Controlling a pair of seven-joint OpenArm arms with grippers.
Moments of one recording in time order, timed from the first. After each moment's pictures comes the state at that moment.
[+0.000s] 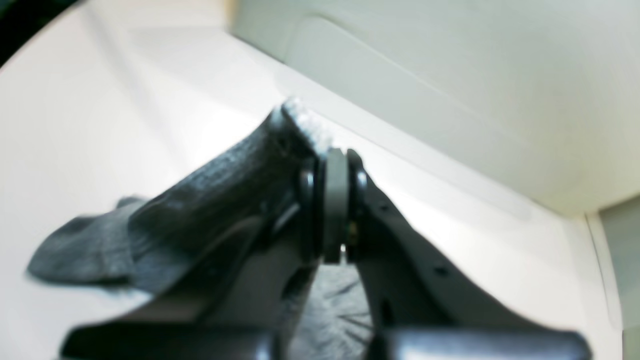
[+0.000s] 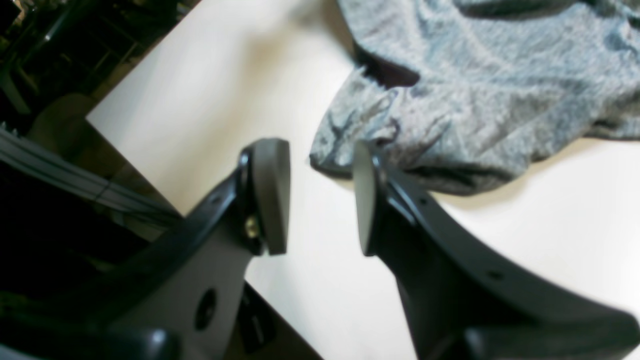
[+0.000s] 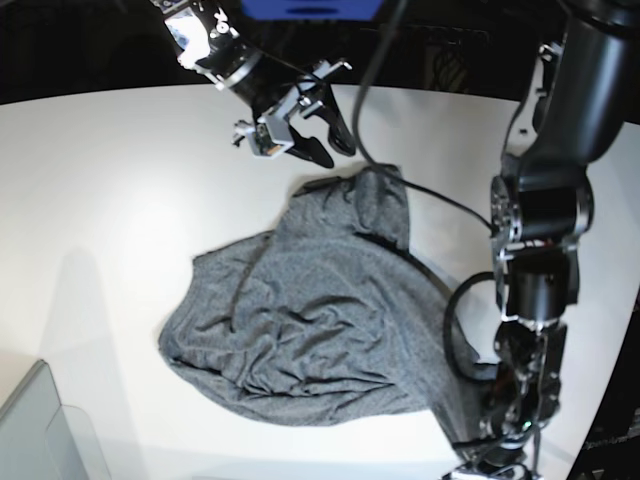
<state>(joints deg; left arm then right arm) -53.3 -7.6 -2.7 34.2 -24.4 0.6 14.7 -26.7 8.6 -22.8 101.9 14.7 16.6 -5.8</state>
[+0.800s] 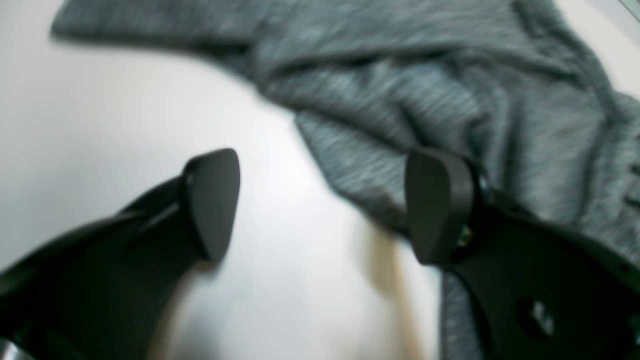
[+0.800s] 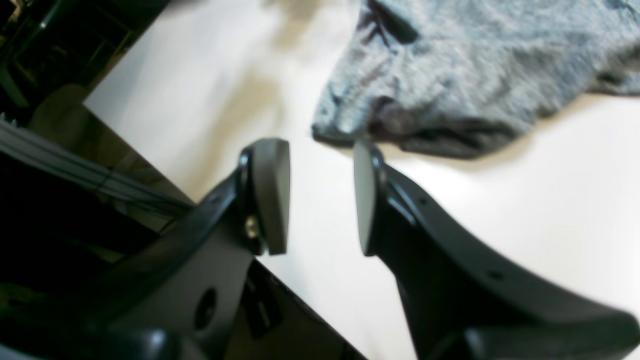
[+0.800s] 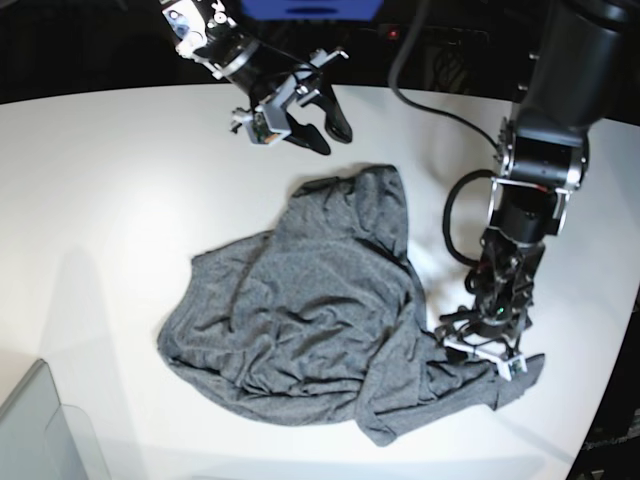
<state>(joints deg) -40.1 -10.6 10.9 20.5 -34.8 1.1 2.0 -28.8 8.9 -22.6 101.9 14.8 16.7 -5.8</state>
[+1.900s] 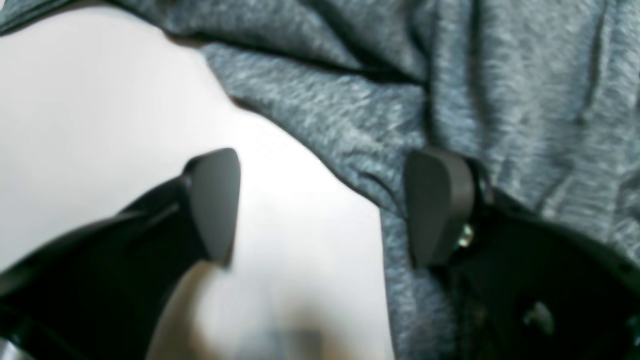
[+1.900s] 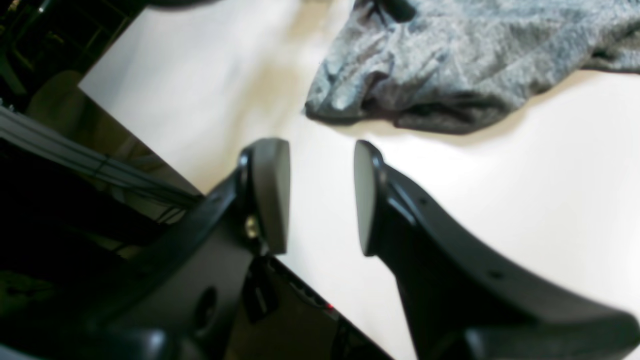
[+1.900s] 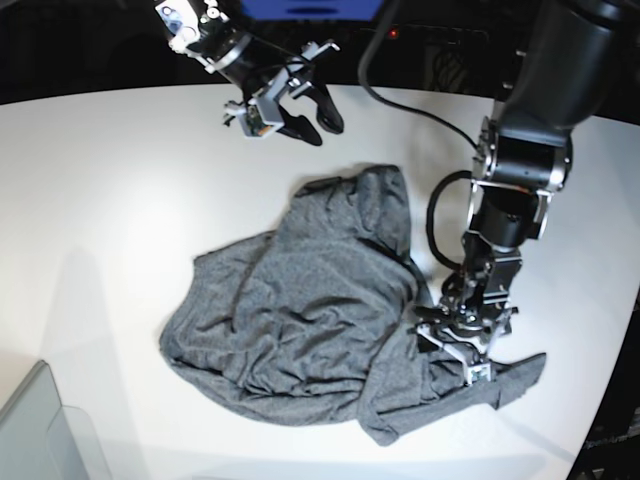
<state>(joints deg) -40.3 -7.0 9.5 21.5 -17.5 6.3 14.8 -30.1 11.0 -22.2 101.9 15.0 16.7 -5.8</state>
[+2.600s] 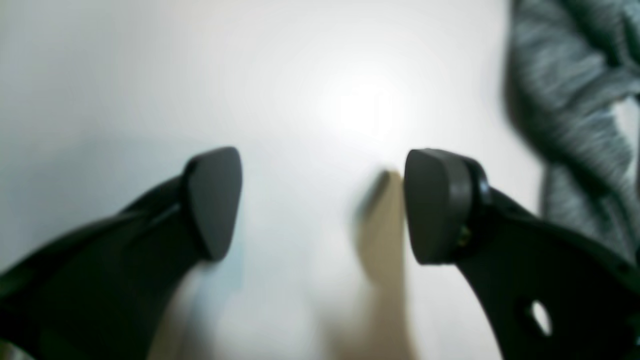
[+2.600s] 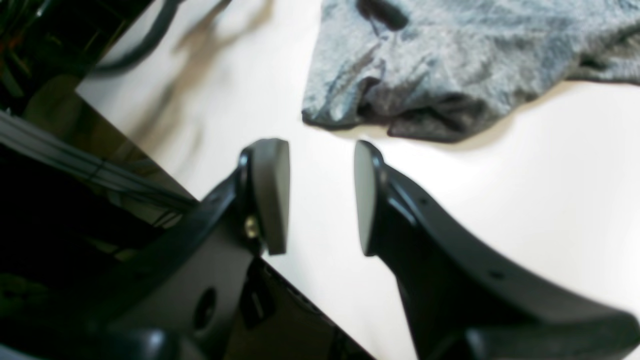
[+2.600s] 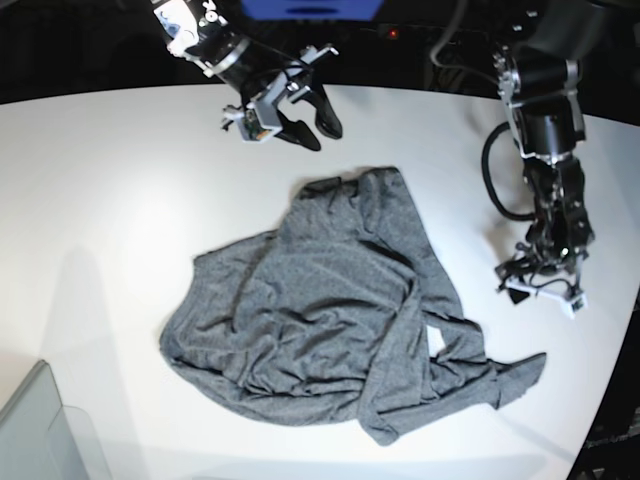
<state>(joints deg) -15.4 -12.8 -16.9 59.1 -16.4 6.5 35.6 -29.4 11.1 -22.2 101.9 15.0 16.7 -5.6</state>
